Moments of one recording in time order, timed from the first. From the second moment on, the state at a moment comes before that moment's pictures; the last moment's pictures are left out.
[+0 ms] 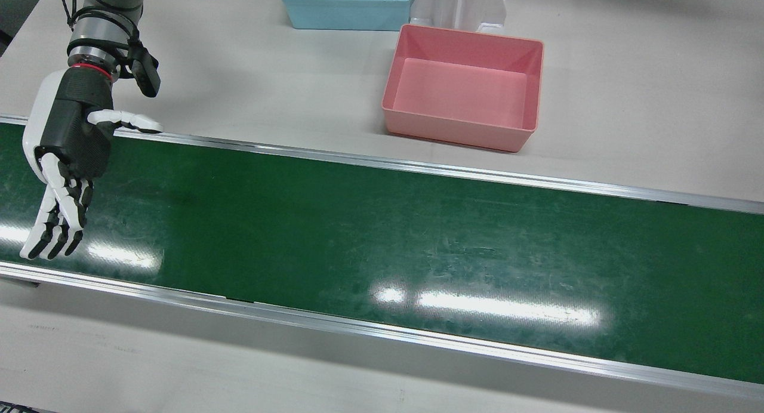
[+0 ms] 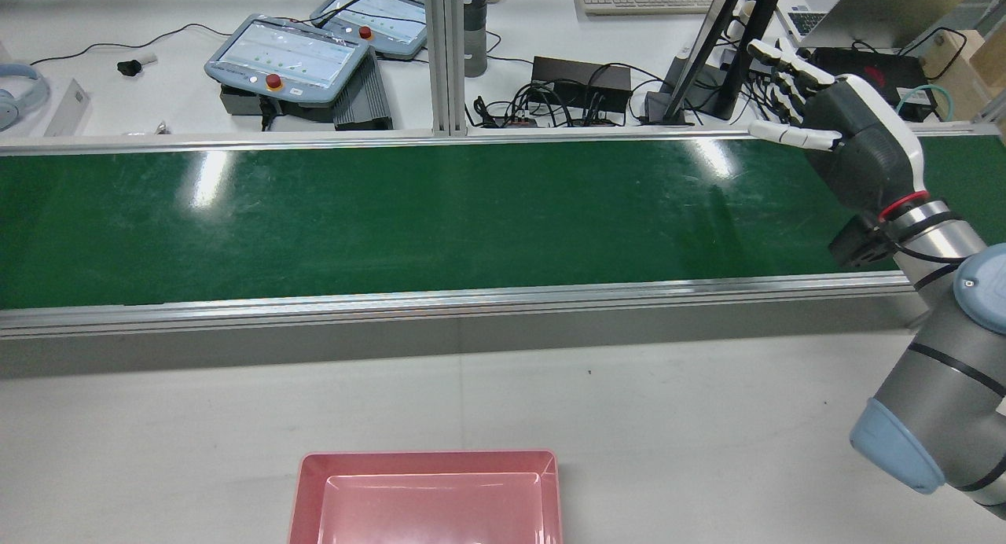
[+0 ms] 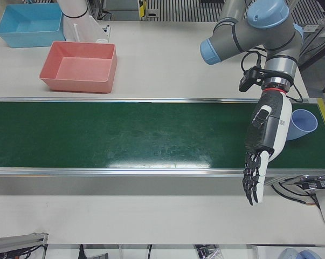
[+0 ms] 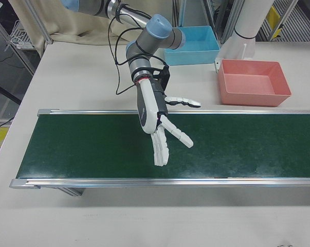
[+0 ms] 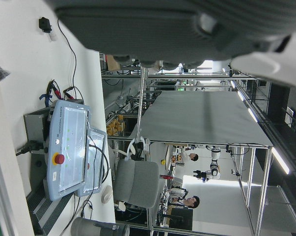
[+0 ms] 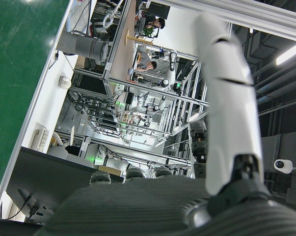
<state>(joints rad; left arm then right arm) -1.45 -1.84 -1.63 0.26 1.82 -0.01 0.90 -1.44 2.02 -3.49 -1.03 -0.35</state>
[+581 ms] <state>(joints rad) -1.45 -1.84 -1.63 0.26 1.82 -0.01 0.91 -1.44 2.03 -3.50 -1.03 -0.34</state>
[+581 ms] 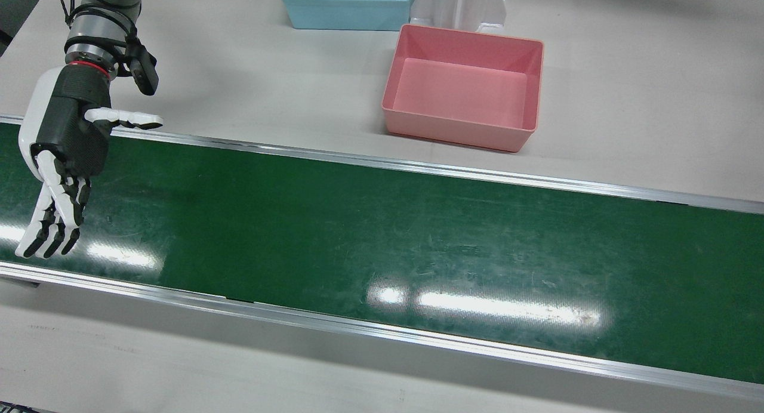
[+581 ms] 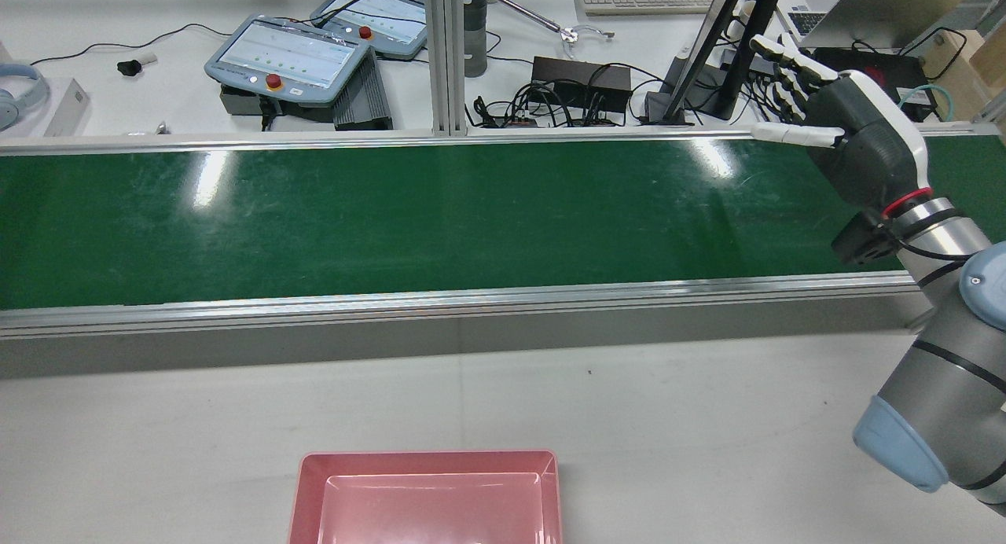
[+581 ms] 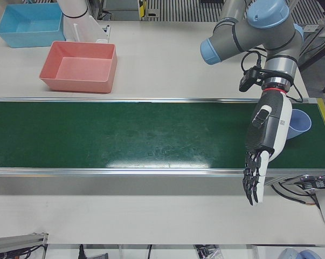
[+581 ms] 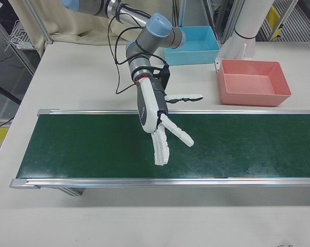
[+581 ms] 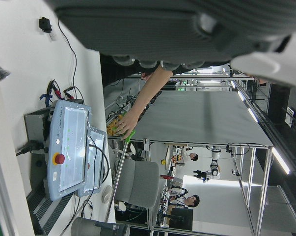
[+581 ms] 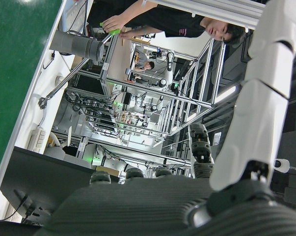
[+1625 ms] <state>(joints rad) -1.45 -1.84 -1.63 0.26 1.82 -0.01 0.92 -1.43 2.02 -3.50 -1.06 -0.34</state>
